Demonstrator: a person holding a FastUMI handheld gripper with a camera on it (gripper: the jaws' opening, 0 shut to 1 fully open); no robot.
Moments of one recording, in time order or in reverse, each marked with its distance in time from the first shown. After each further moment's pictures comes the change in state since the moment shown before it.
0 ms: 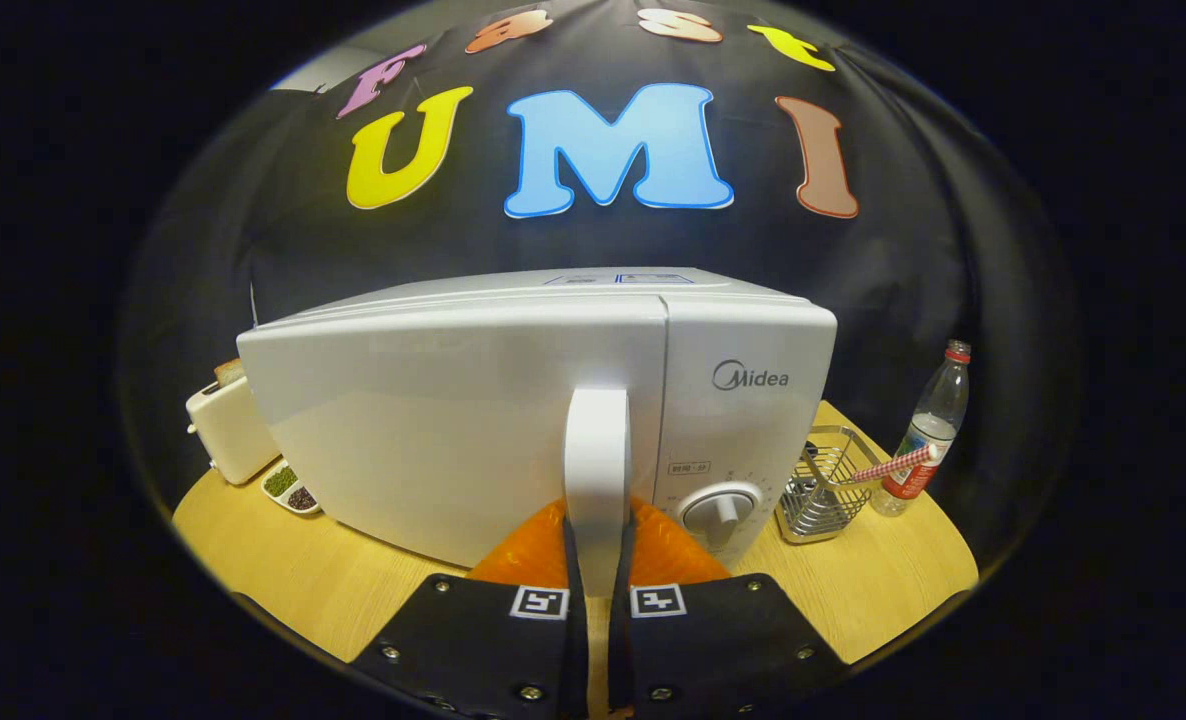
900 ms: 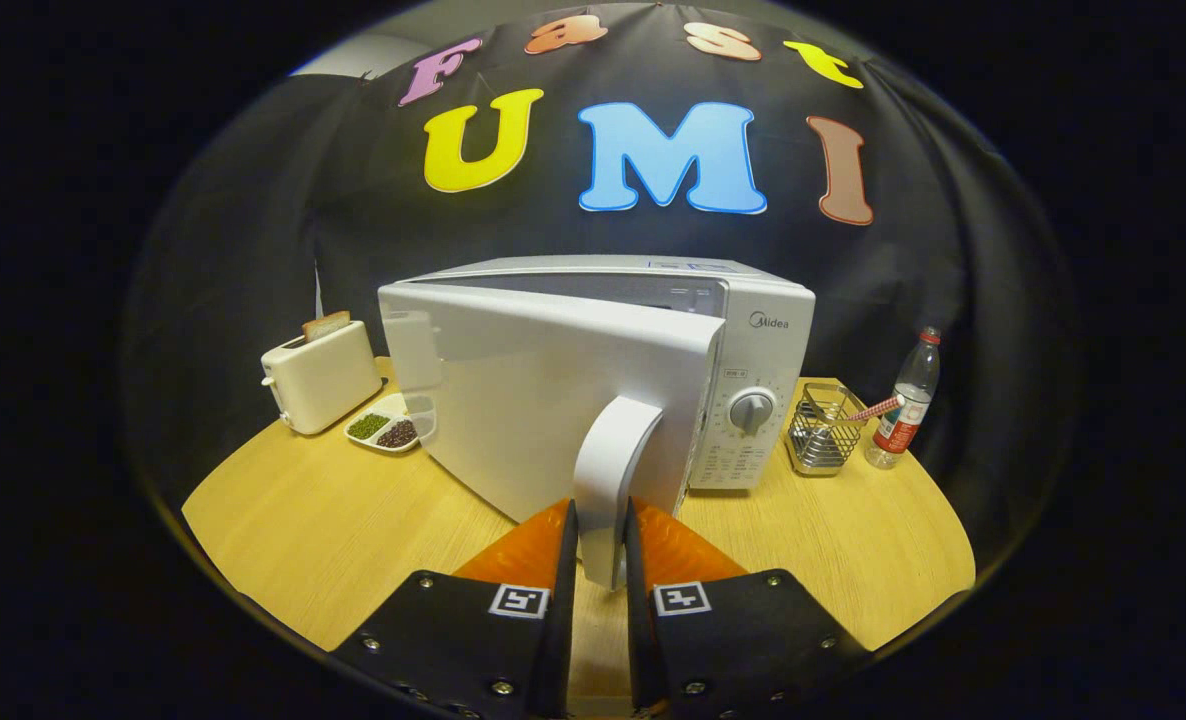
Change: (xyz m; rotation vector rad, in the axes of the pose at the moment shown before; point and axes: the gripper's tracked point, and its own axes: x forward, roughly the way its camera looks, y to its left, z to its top) arm -0.120 0.061 -0.037 -0.060 0.051 0.079
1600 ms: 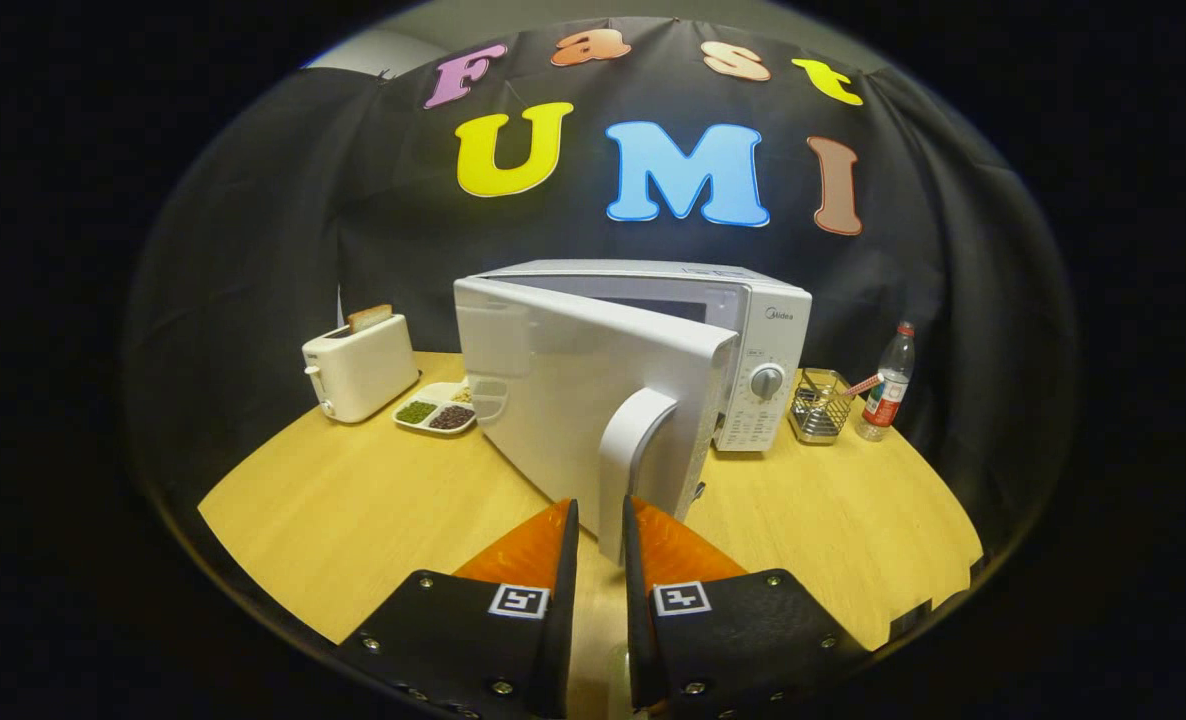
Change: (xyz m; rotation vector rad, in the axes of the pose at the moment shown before) arm -0.076 0.073 -0.025 0.015 -0.016 -0.008
